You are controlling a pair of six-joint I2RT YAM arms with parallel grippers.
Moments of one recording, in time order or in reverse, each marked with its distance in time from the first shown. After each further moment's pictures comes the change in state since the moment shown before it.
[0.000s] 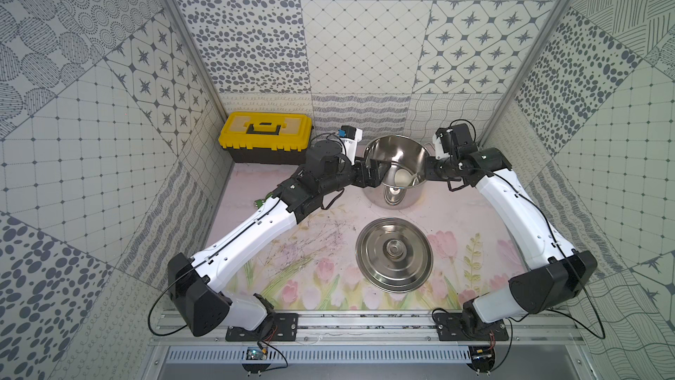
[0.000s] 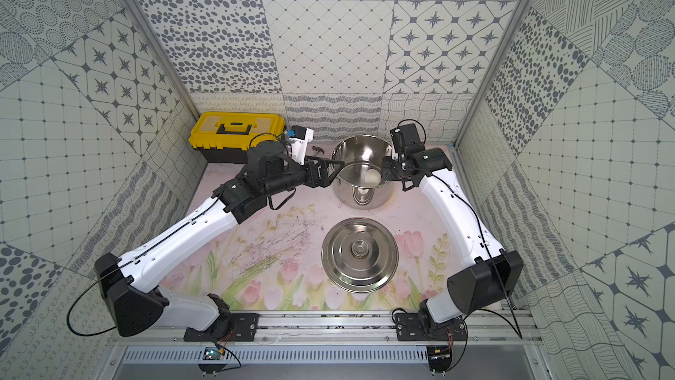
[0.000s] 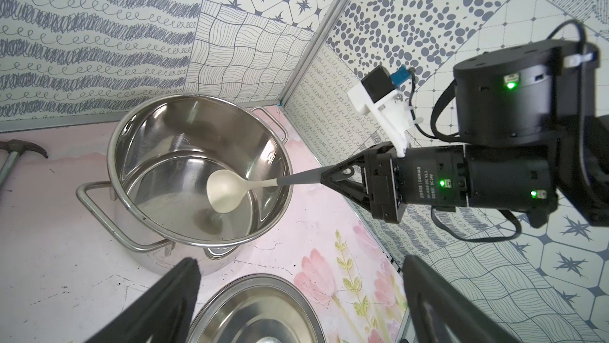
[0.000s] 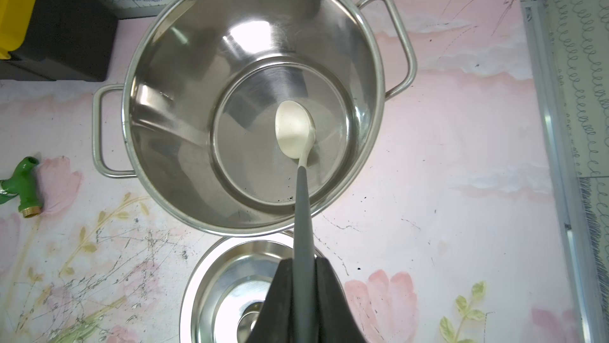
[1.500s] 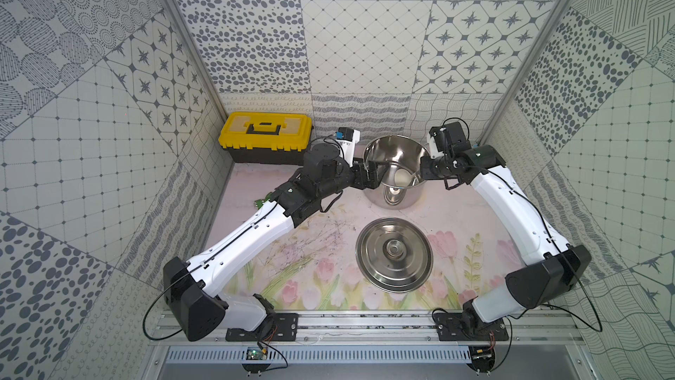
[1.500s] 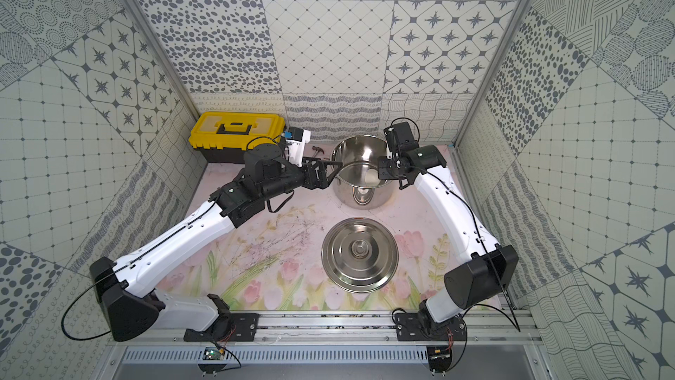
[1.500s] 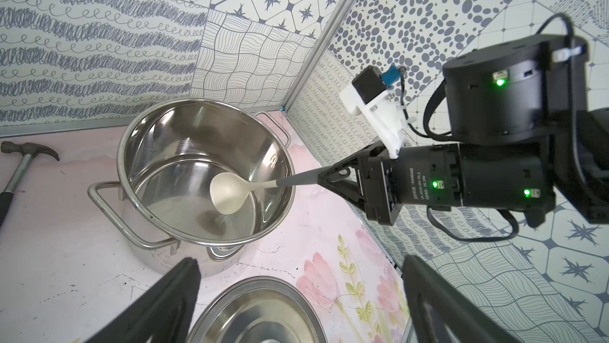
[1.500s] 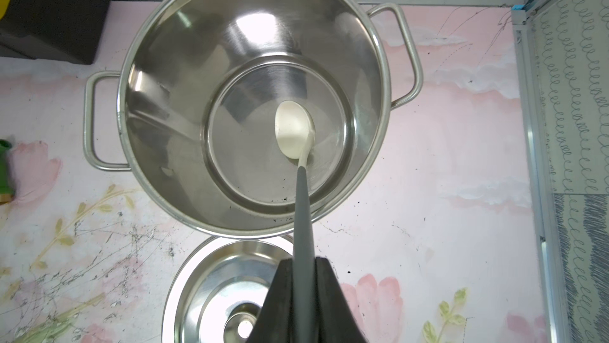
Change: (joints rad) left arm -0.010 -0.035 -0.035 0.024 -0.032 0.003; right arm 0.034 0.032 0.040 -0.028 0.064 -0.047
